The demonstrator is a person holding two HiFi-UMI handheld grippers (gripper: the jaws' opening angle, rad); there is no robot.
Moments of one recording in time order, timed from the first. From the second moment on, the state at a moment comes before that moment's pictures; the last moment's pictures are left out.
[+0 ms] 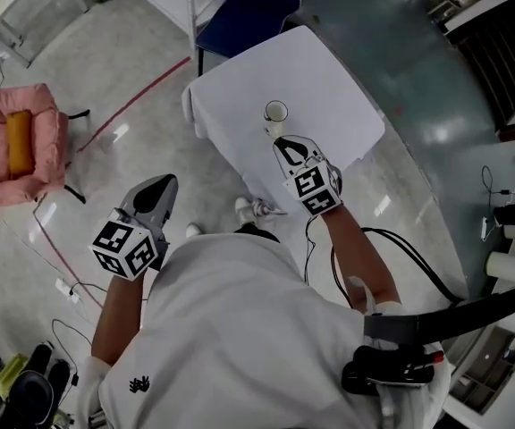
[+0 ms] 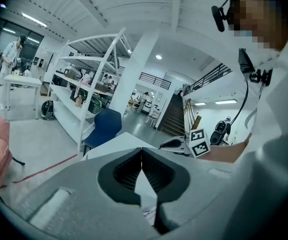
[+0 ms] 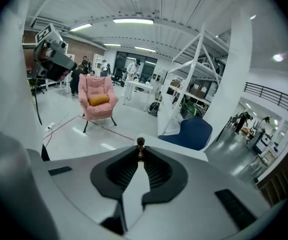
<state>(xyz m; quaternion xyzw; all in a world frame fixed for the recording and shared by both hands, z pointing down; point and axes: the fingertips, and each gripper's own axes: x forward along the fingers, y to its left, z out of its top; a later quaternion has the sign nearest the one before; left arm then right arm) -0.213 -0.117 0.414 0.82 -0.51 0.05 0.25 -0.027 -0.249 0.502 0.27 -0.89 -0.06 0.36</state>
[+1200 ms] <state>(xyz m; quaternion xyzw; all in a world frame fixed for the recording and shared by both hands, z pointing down) -0.253 -0.014 0.432 0.86 -0.45 0.09 0.22 -0.099 -0.057 0.445 0.30 -0.89 -0.02 0.33</state>
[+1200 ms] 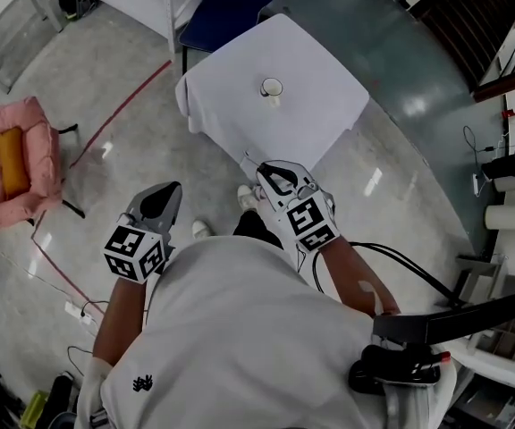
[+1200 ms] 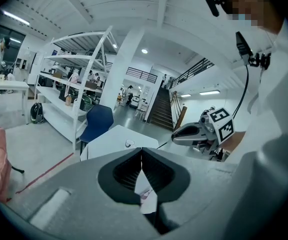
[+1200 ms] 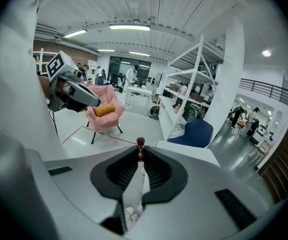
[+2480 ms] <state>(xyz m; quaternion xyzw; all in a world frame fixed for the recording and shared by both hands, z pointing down) -0.218 -0.046 0.444 0.86 -0.44 0.10 0.24 -0.083 -0.081 0.462 0.28 -0.90 -0.01 0.32</state>
